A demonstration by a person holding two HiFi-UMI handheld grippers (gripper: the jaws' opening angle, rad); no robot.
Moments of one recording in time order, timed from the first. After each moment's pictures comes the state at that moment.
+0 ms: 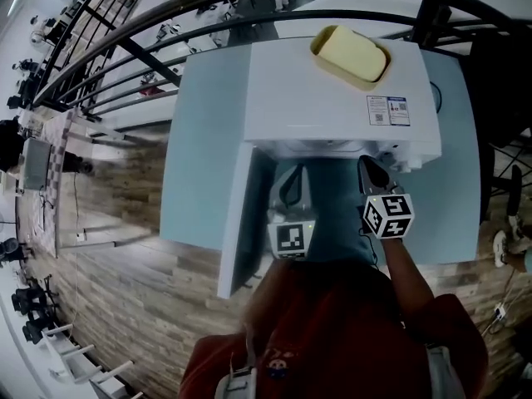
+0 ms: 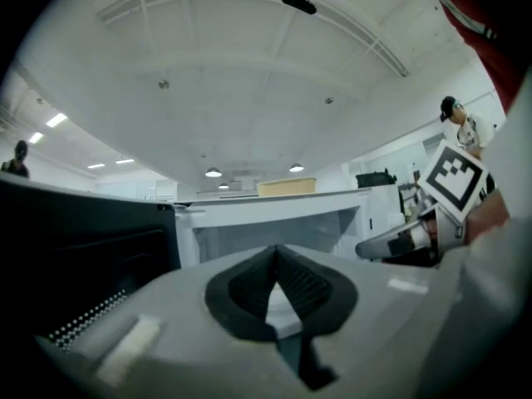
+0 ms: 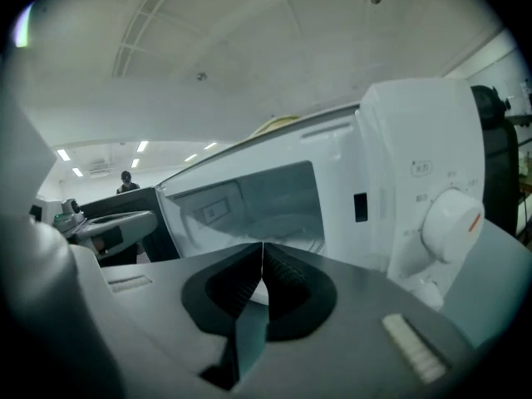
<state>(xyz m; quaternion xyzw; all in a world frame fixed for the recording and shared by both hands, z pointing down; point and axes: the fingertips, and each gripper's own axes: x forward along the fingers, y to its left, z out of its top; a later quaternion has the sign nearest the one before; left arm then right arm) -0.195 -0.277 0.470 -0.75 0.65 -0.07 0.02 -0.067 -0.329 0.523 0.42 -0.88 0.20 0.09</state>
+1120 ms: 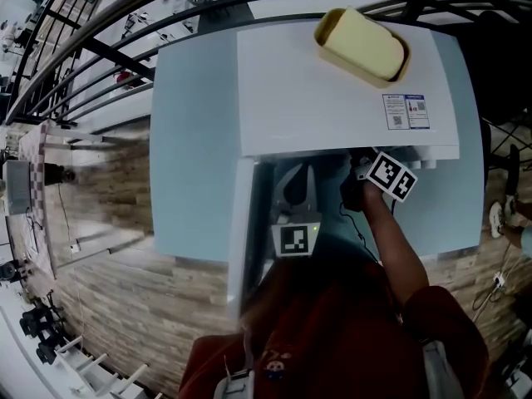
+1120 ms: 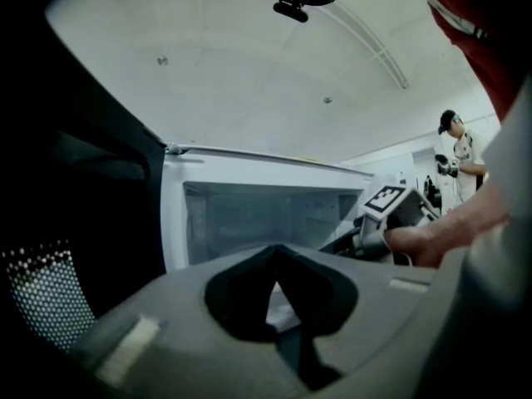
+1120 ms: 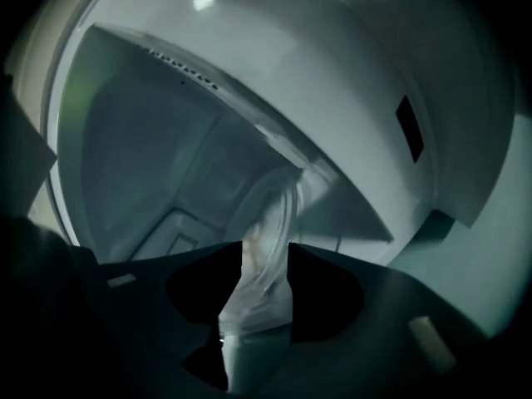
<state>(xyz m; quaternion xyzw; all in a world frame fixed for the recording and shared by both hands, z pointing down) -0.211 -0.318 0.512 -0.79 0.61 -0.05 -0.02 -0.106 -0.409 0.611 0.46 -0.71 0.53 -0.07</state>
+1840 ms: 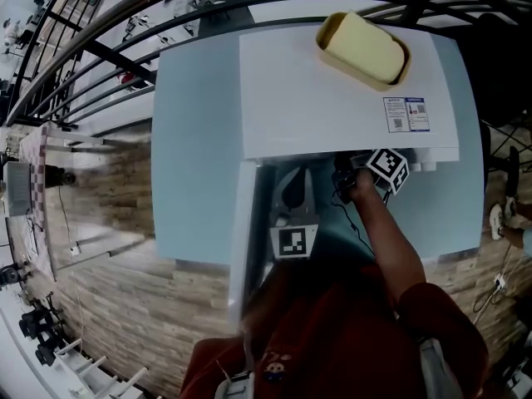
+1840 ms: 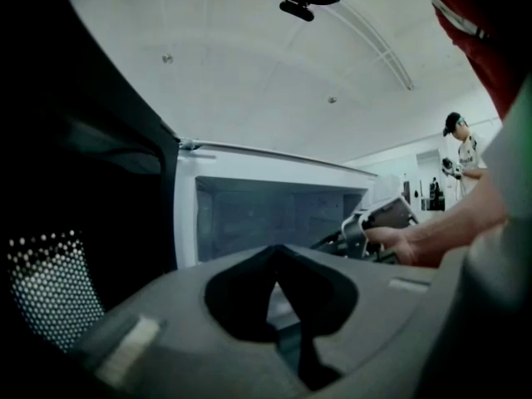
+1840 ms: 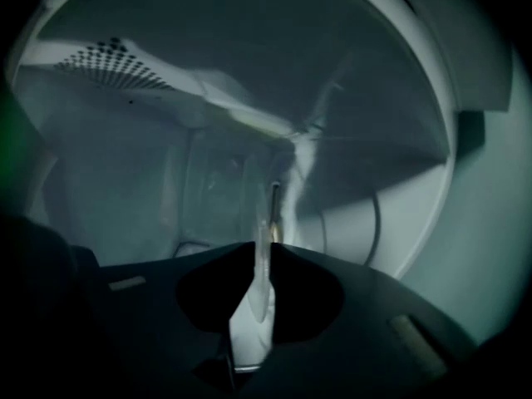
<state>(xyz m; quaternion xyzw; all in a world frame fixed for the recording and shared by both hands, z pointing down) -0.219 -0.316 0.517 -0.78 0.62 -0.04 -0.04 -0.125 -0.430 0.619 0.41 -0.63 0.63 -0.20</state>
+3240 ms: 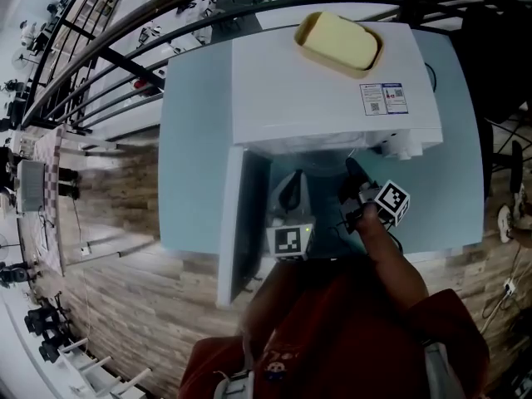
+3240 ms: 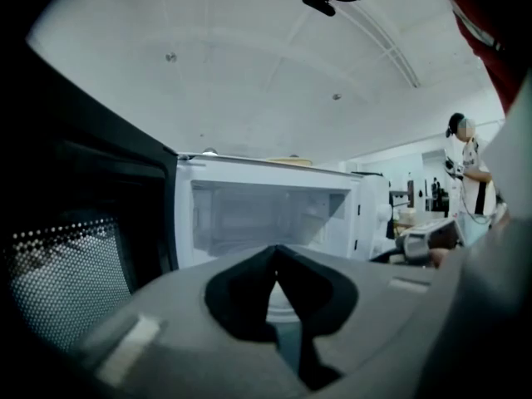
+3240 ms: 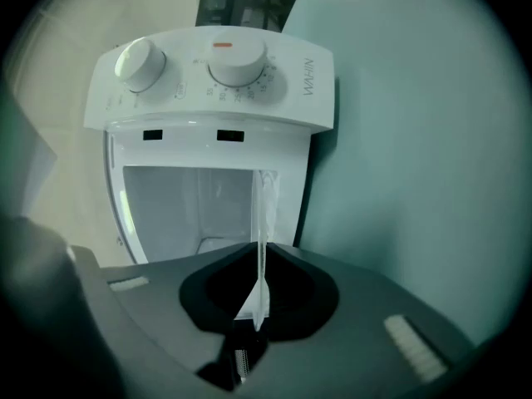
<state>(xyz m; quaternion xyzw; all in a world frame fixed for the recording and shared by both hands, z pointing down) -0.187 -0.273 0.516 -0.77 0.63 -0.05 -0.06 -0.064 -0.324 0.627 0.36 -0.60 0.67 -0.26</state>
